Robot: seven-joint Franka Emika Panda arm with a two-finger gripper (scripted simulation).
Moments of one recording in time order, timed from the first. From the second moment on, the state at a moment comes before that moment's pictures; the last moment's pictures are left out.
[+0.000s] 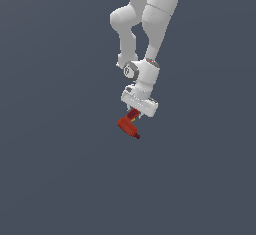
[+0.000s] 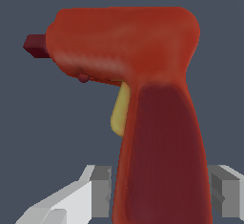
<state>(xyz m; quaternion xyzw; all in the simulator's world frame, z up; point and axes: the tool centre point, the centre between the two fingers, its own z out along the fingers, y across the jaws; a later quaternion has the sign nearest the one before) -0.117 0.036 0.022 0.93 -0.31 0.20 0.08</state>
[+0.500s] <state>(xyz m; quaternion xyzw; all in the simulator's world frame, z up) -0.122 0.057 0.023 0.93 -0.31 0.20 0.08</state>
